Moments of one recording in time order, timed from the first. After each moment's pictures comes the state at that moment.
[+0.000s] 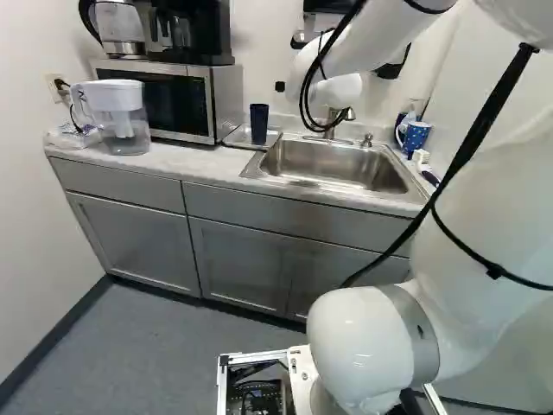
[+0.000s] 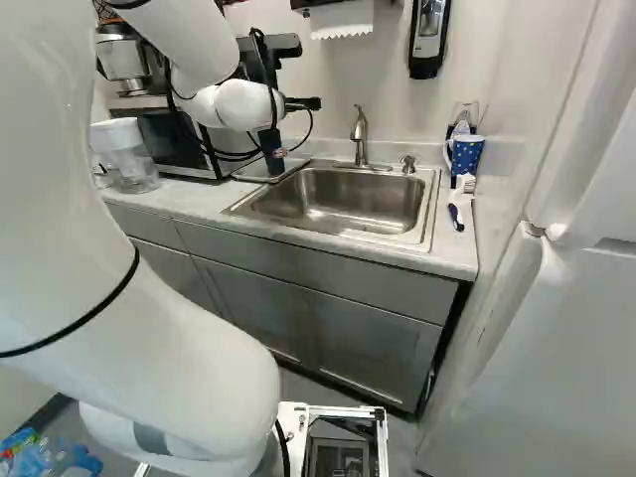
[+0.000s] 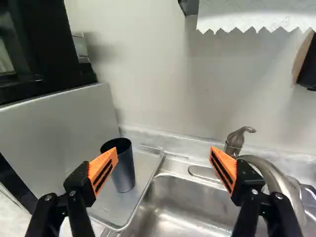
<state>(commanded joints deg) -0.3 5.6 -50.3 0.0 28.4 0.0</state>
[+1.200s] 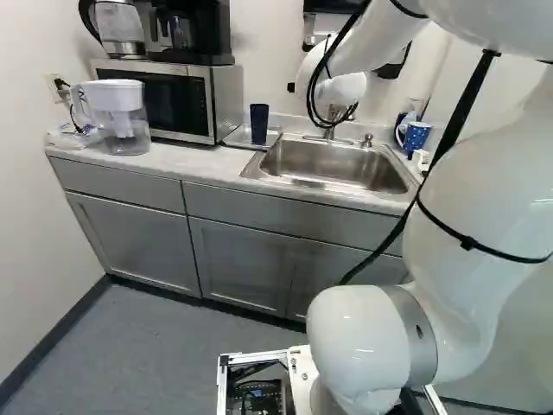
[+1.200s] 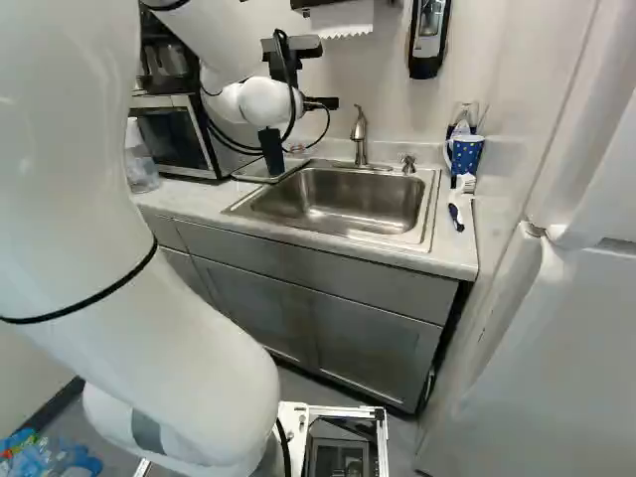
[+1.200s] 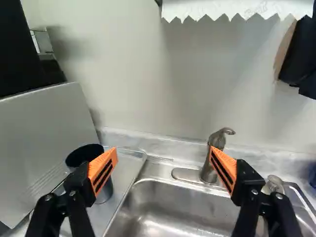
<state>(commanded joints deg) -4.8 -0.2 -55.9 0.0 27.0 0.0</state>
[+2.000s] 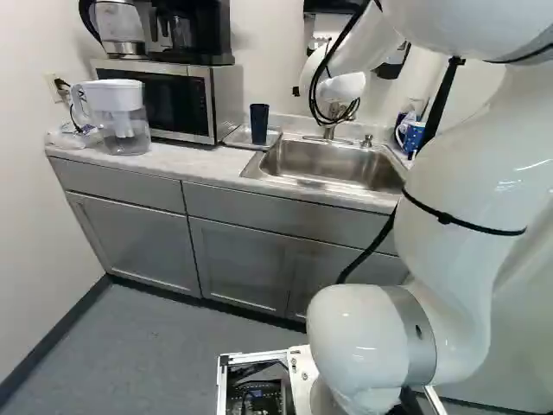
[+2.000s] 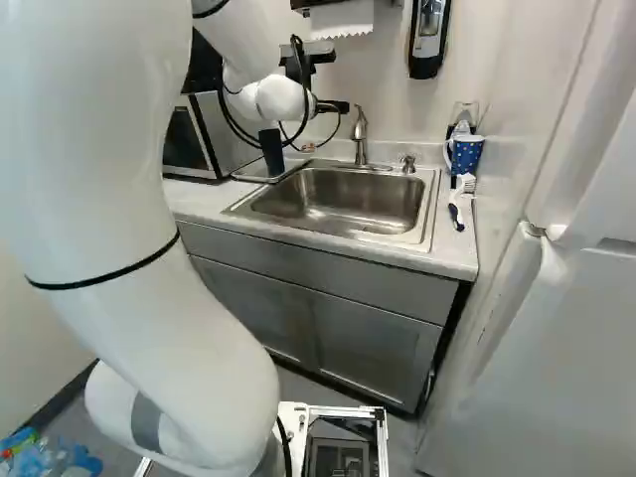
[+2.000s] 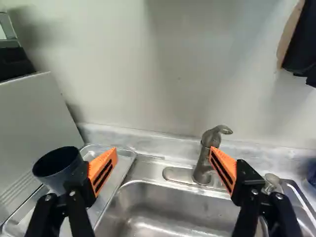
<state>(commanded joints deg) -6.9 -6.7 -62.6 0.0 23.2 0.0</state>
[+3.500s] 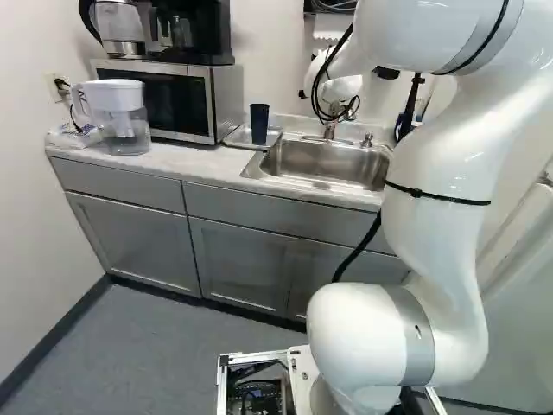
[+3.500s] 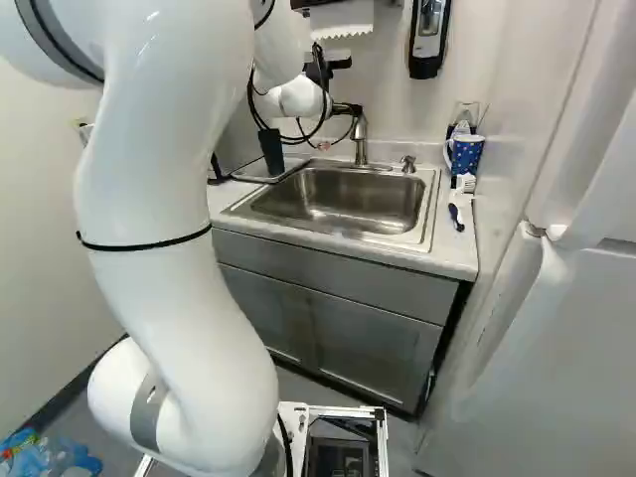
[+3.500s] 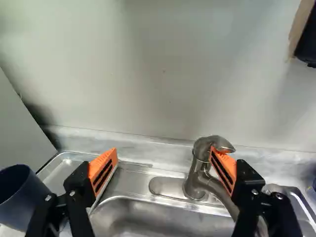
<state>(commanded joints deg) -9.3 -16.4 -73.4 0.0 19.7 0.0</state>
